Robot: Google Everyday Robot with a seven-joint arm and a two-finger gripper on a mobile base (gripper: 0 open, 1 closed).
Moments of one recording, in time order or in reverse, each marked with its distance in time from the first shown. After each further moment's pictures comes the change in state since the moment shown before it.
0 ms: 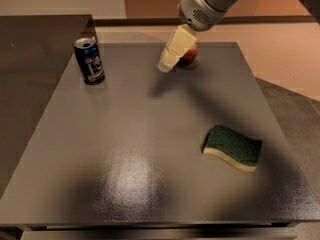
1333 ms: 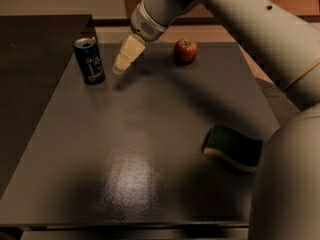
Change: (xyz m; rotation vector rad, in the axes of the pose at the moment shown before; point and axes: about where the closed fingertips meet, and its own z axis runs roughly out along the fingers) arm -0.074 0.003 0.126 -0.180 -0.120 0.028
